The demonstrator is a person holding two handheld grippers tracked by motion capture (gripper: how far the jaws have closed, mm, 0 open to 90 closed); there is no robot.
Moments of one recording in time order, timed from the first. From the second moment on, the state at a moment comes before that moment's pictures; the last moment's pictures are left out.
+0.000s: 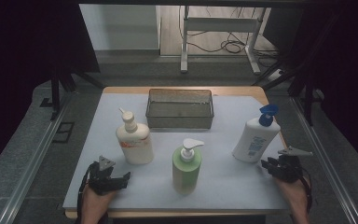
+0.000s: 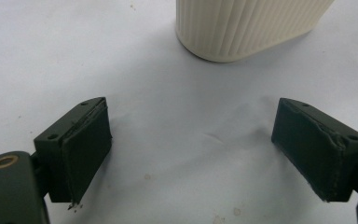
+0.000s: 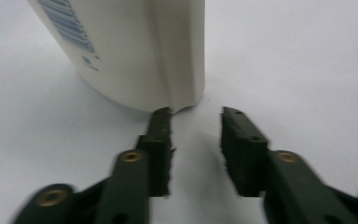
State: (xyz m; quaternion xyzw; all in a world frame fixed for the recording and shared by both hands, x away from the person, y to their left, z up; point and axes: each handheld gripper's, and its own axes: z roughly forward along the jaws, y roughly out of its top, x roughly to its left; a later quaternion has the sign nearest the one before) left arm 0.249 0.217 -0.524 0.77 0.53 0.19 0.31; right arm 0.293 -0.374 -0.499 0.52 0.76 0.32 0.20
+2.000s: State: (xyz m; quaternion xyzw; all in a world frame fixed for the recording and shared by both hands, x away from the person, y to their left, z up) left arm 0.249 0.217 -0.524 0.77 0.53 0.19 0.31; right arm 0.334 -0.363 -0.509 0.49 0.78 0.36 0.15
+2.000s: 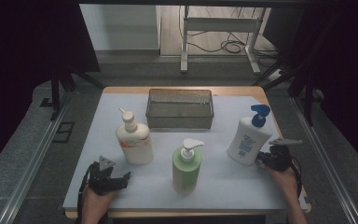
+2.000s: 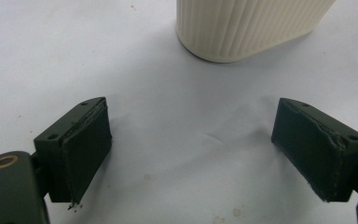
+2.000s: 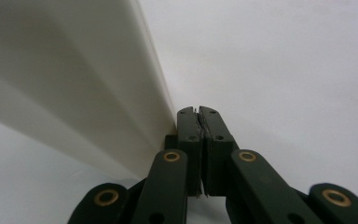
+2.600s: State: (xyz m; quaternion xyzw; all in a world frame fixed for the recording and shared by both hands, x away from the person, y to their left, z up) left arm 0.249 0.216 -0.524 0.77 0.53 0.19 0.31; right arm 0.321 -0.346 -0.509 0.48 0.79 0.35 0.14
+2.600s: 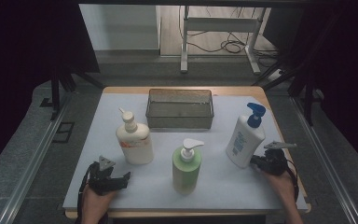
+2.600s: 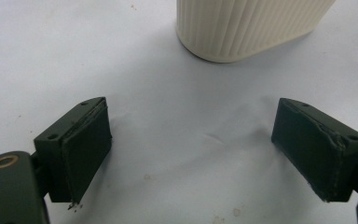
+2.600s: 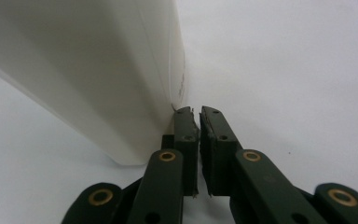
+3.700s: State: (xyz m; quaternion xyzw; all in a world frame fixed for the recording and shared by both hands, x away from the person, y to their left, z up) left arm 0.249 0.216 -0.525 0.77 0.53 0.19 0.31; right arm 0.274 -0.337 -0.468 0.45 0.79 0.39 0.15
